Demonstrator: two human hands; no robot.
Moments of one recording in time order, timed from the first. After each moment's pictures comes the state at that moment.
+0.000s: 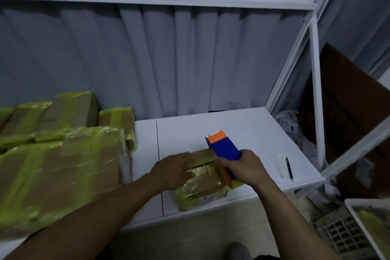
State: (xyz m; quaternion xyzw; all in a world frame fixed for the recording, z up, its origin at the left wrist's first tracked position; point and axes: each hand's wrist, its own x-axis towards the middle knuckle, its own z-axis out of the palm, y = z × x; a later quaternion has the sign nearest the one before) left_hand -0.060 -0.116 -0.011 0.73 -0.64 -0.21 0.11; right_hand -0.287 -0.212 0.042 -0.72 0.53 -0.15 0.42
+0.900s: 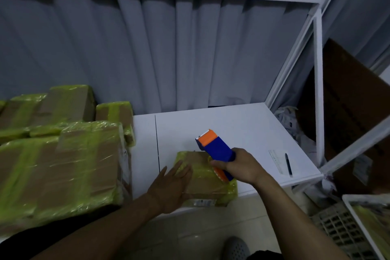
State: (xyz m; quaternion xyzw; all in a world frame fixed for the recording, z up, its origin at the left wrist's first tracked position) left_hand -0.069 -0.080 -0.050 0.66 -0.72 -0.17 -0.06; right_hand -0.276 -0.217 0.033 -0.75 0.49 -0.08 0.43
